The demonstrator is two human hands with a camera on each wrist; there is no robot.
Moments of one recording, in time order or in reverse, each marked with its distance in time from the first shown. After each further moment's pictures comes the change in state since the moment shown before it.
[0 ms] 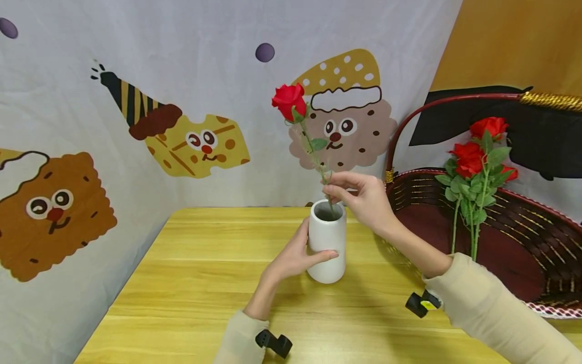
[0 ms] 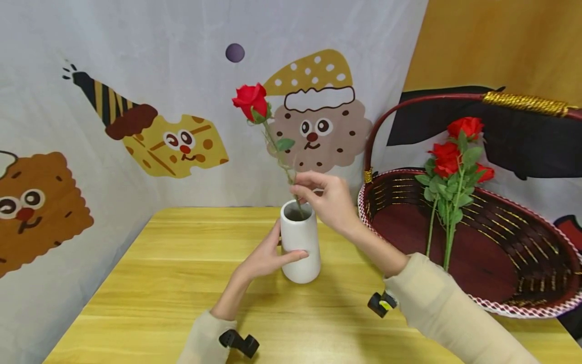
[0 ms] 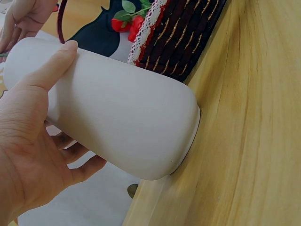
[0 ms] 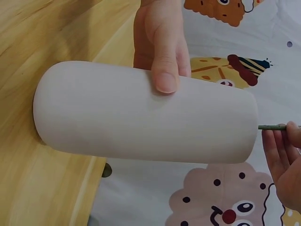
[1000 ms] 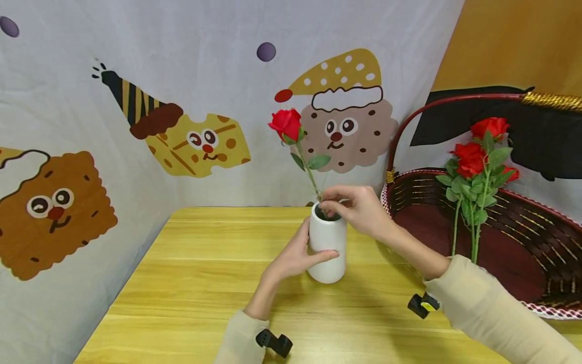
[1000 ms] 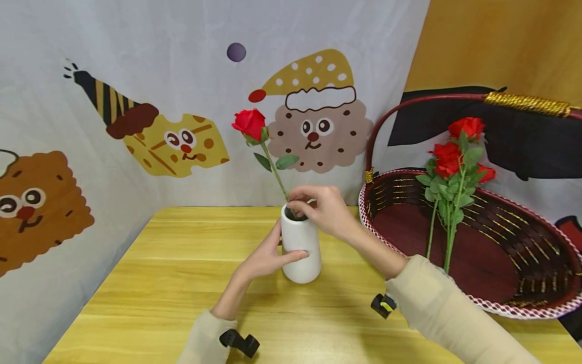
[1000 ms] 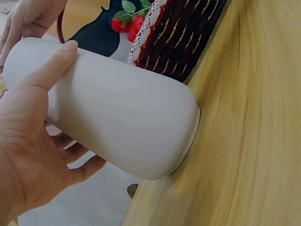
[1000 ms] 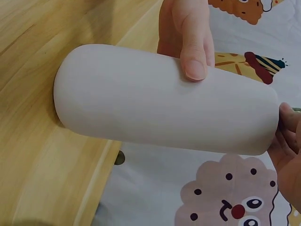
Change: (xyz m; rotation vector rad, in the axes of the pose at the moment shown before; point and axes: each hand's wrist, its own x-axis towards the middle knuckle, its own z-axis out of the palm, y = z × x) left_hand 0.000 -0.001 0.000 0.013 0.000 0.017; right_hand -0.007 0.013 0.008 -0.021 -0.158 -0.098
